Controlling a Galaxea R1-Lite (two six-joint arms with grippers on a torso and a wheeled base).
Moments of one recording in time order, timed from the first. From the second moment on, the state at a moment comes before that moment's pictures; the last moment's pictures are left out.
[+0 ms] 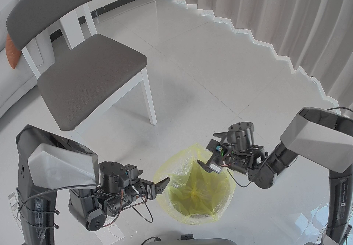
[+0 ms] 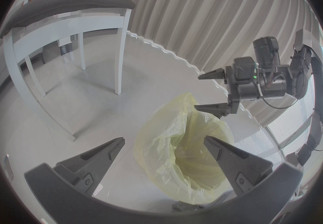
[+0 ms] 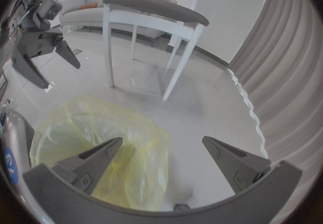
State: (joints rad) left arm -0.53 2.33 -0.40 -1.52 -0.03 -0.21; right arm 0.55 2.32 -0.99 -0.87 -0.06 -0.63
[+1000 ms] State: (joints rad) left arm -0.40 2.56 -0.98 -1.07 -0.03 -0.03; right arm 0.19 1.95 -0.40 -1.17 0.12 -0.18
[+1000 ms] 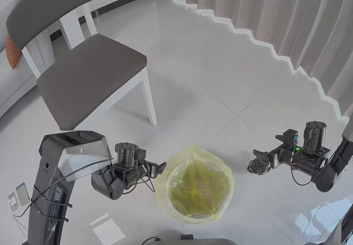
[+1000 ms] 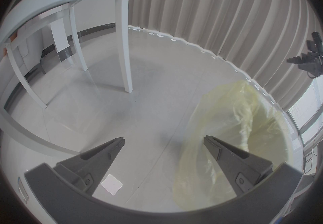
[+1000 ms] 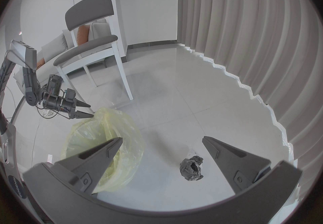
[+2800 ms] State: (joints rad) left arm -0.50 2.67 -1.48 -0.76 -0.03 -0.14; right arm 0.18 2.15 -0.14 -1.54 0.12 -0.20
